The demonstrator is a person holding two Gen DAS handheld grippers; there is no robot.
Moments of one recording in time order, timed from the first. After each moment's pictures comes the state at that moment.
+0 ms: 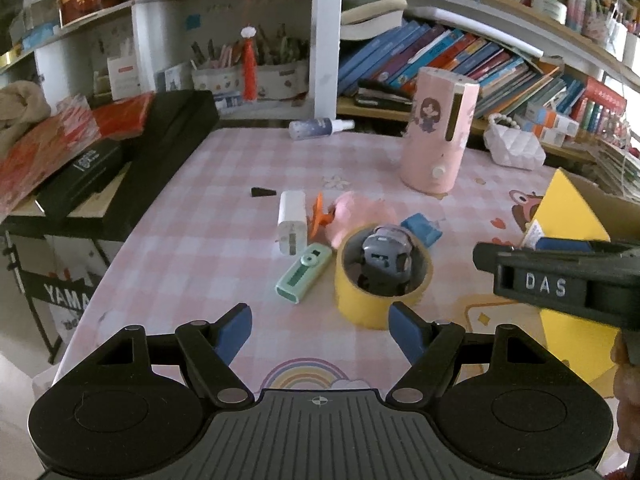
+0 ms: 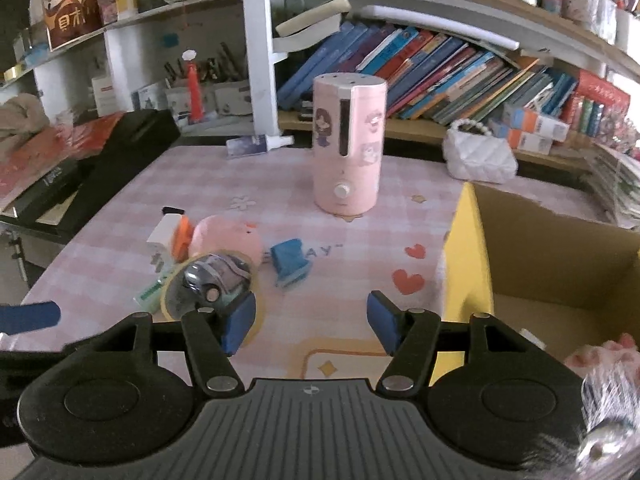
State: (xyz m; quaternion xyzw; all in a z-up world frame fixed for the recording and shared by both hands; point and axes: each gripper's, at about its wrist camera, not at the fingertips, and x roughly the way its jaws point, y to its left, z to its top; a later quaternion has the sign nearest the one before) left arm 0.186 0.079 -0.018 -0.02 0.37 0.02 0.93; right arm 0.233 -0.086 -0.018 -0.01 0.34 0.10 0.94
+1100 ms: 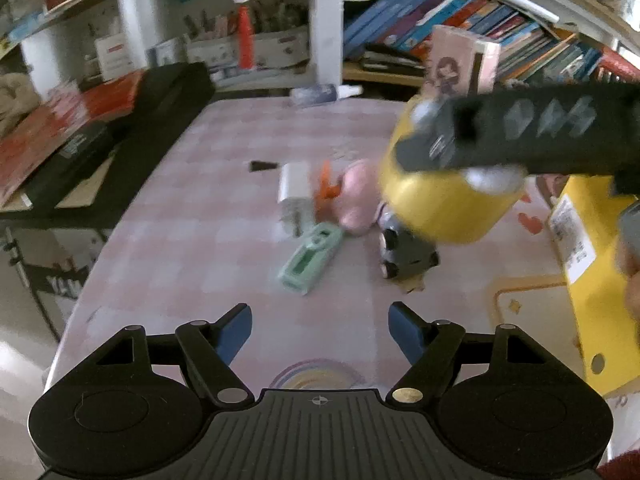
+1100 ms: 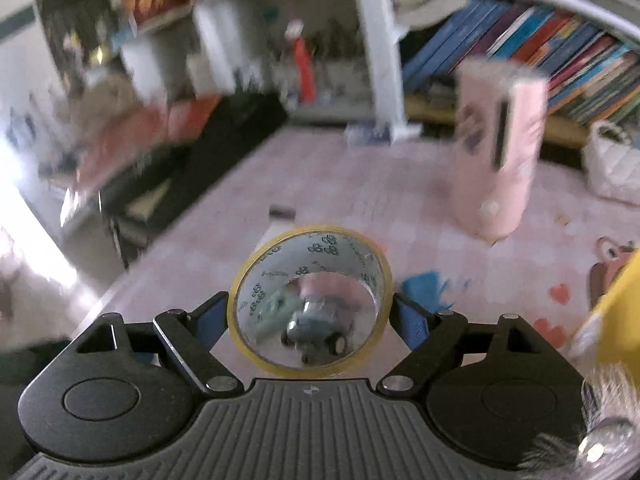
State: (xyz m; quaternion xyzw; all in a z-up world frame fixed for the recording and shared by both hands) left arm 0.216 0.077 -0.038 -0.01 0.41 0.02 0.91; right arm 0.289 -0.059 -0.009 0.03 0.35 0.25 0.90
